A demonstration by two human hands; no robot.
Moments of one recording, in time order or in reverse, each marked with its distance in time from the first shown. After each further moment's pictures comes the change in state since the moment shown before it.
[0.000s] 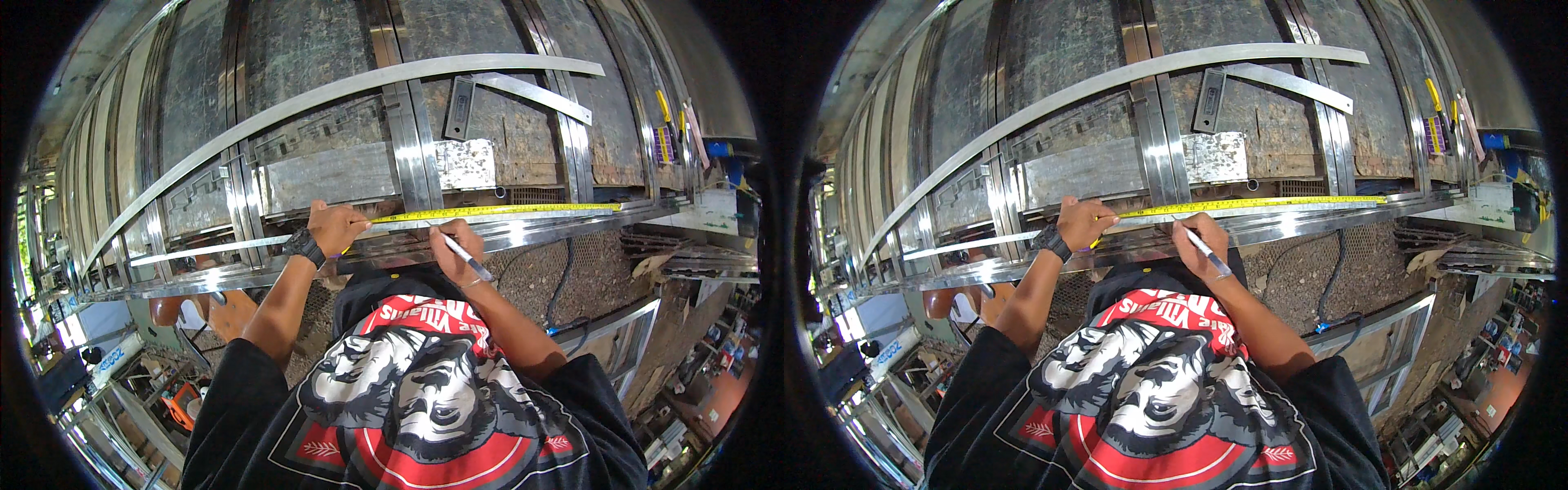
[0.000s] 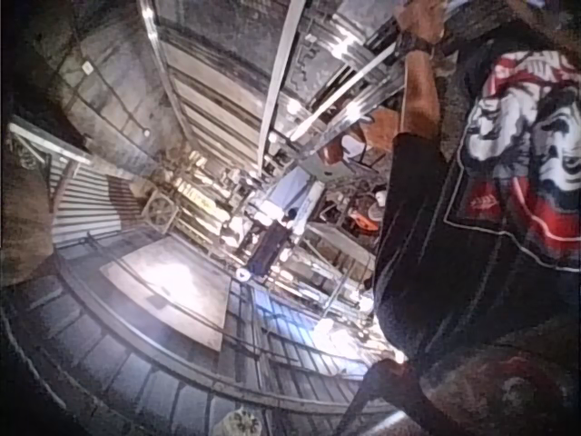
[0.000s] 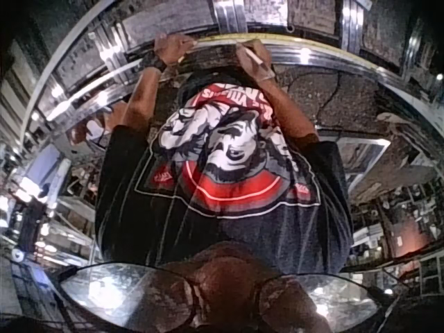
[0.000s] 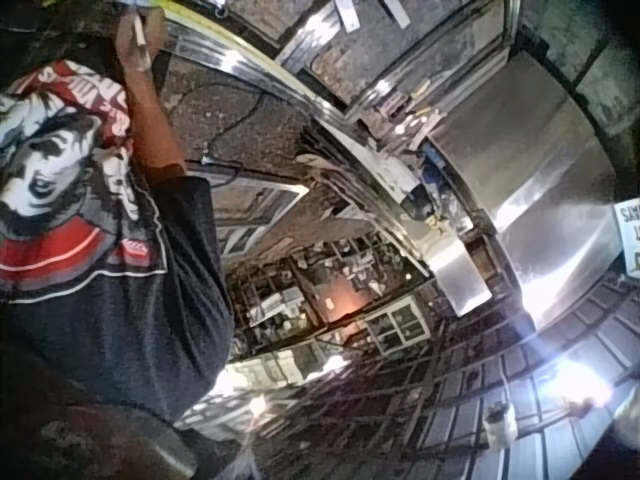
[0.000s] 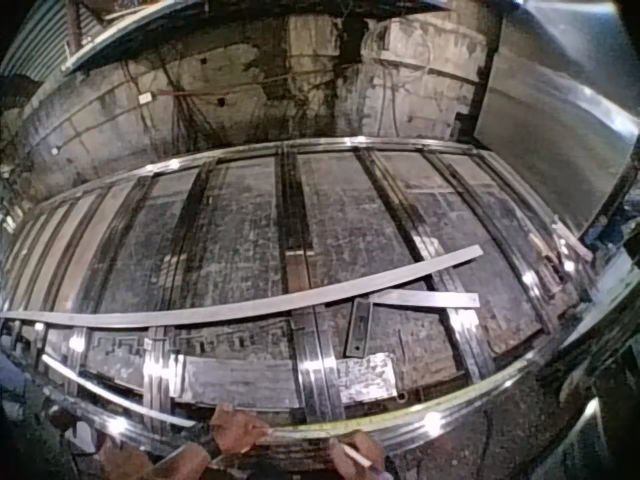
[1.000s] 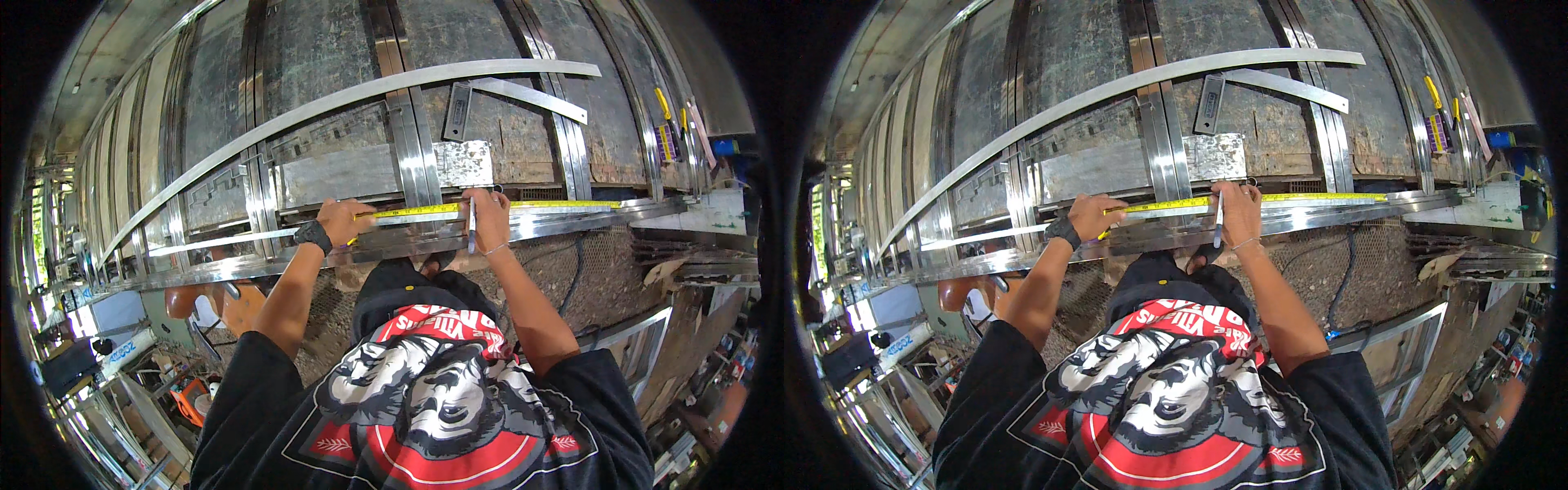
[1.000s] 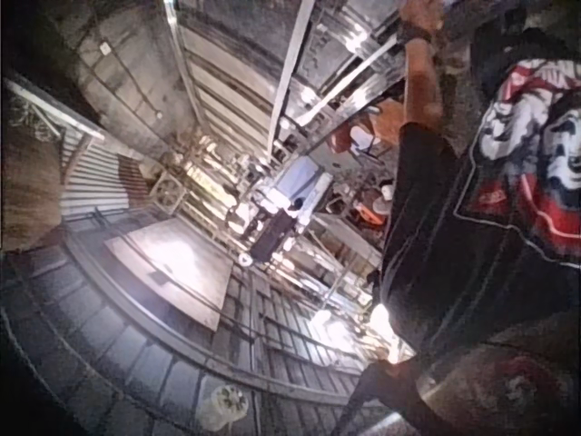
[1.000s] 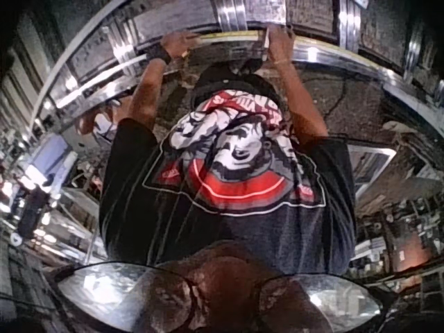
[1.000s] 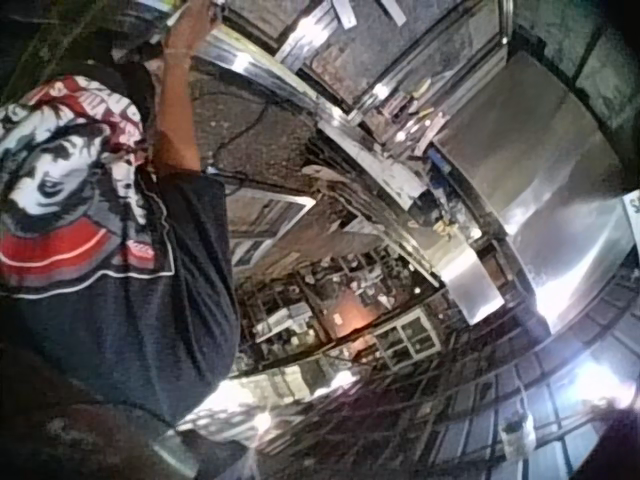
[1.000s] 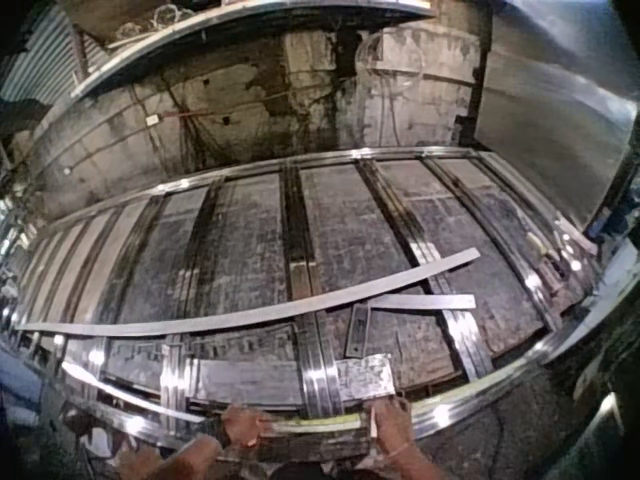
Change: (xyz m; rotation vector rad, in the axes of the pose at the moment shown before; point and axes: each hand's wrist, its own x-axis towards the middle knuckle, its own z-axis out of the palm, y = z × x) left_hand 0.000 0.005 -0.008 0.061 0.030 0.013; right_hand 0.045 0.053 -0.052 -0.571 -0.135 -0.187
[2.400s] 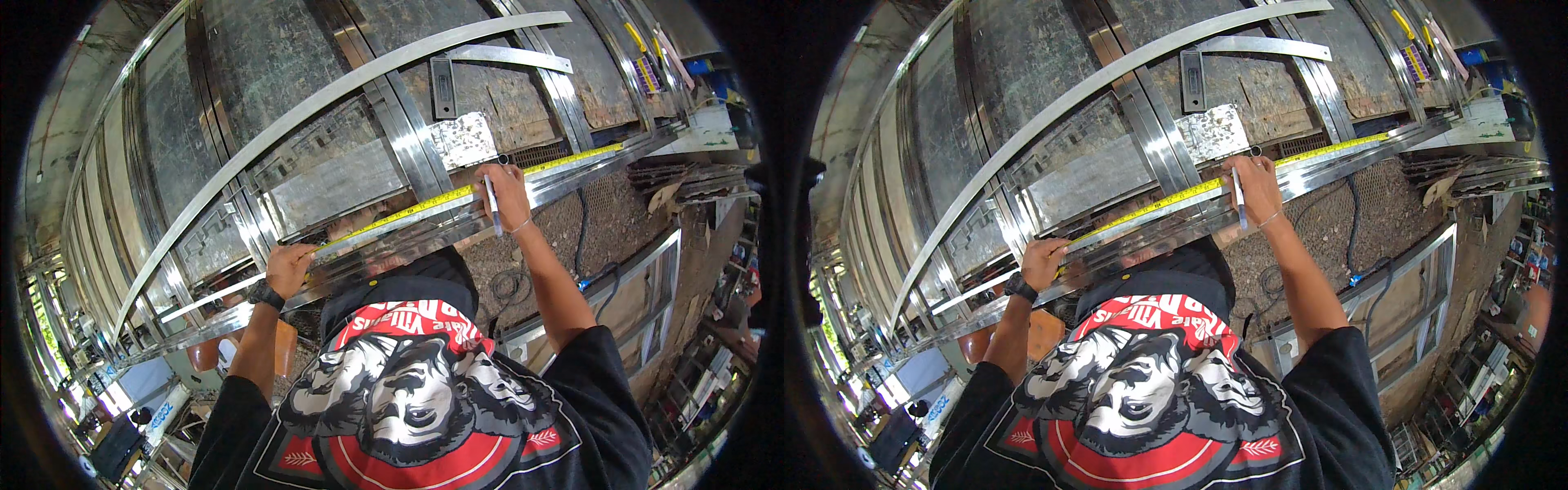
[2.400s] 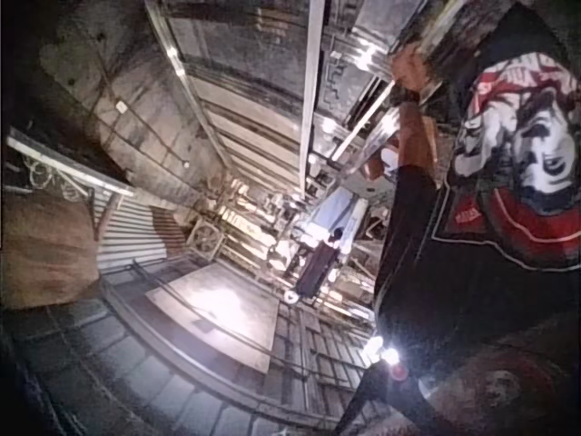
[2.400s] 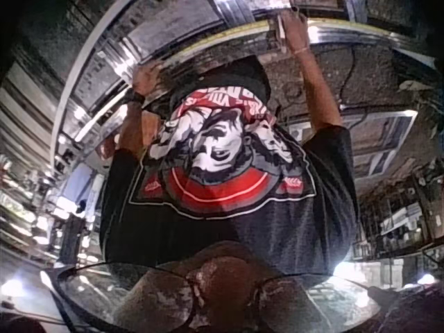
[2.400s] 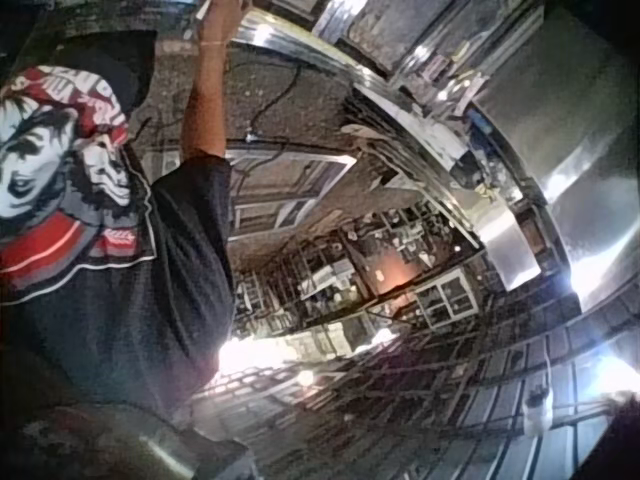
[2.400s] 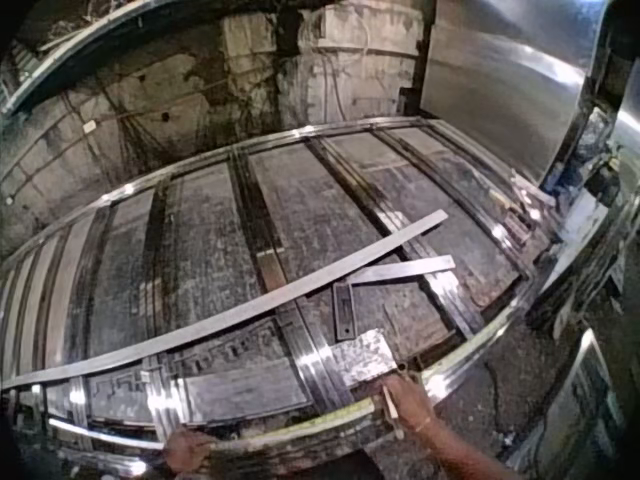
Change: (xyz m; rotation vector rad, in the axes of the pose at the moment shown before) left_hand -0.090 -0.118 -0.037 -0.139 0.097 0.085; right_hand -0.002 -0.006 -0.007 0.017 0.051 0.016
